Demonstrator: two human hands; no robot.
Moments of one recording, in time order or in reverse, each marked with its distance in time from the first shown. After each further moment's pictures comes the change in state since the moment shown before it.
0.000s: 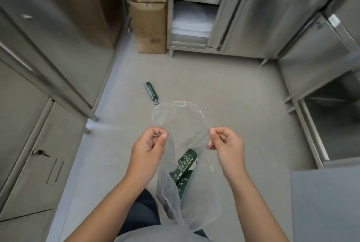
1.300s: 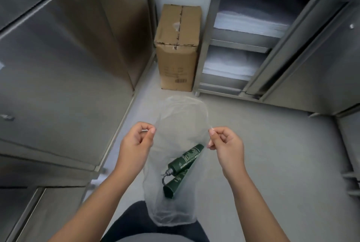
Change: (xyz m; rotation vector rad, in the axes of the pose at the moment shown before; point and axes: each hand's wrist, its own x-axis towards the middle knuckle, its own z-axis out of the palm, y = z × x) left_hand 0.477 0.073 -0.035 0.164 0.257 0.001; right_hand 0.451 -0.111 0.195 0.015 -0.177 -0.019
